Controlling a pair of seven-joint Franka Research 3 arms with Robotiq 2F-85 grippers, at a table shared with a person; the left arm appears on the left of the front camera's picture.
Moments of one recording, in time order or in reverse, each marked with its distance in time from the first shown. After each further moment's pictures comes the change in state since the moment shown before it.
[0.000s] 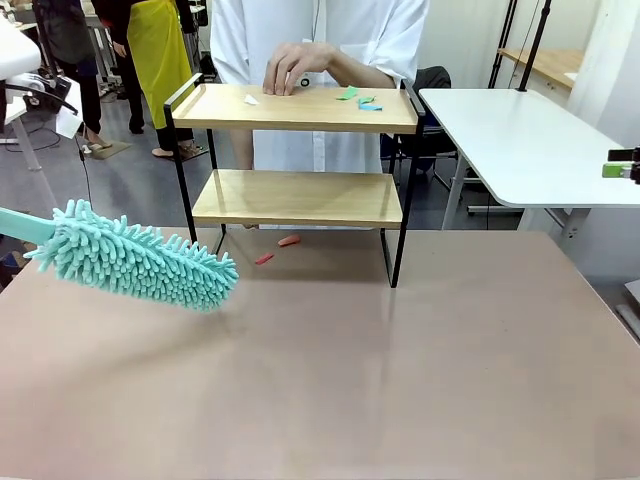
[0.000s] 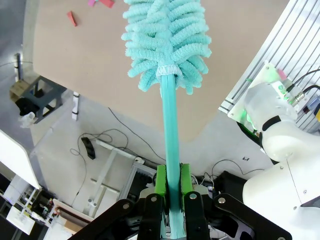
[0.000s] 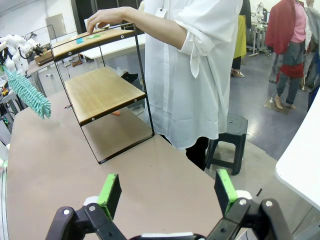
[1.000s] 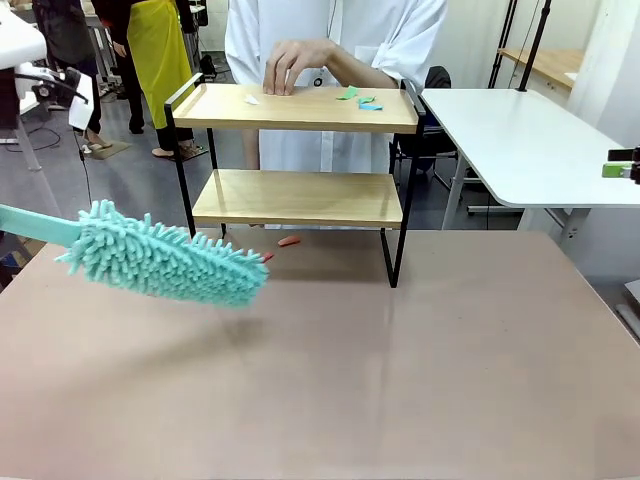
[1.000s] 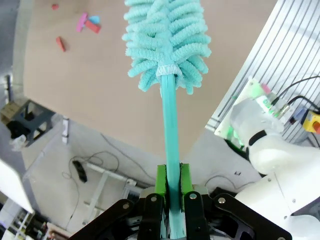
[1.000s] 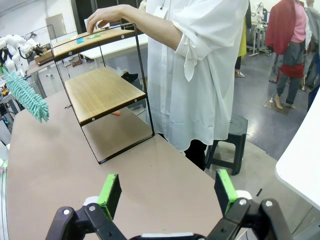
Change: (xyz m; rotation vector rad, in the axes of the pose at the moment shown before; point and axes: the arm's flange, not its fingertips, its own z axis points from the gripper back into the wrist) left arm 0.008 -0.001 0.002 -0.080 -0.111 -0.032; right arm 0.000 0.000 0.000 0.000 0.000 0.000
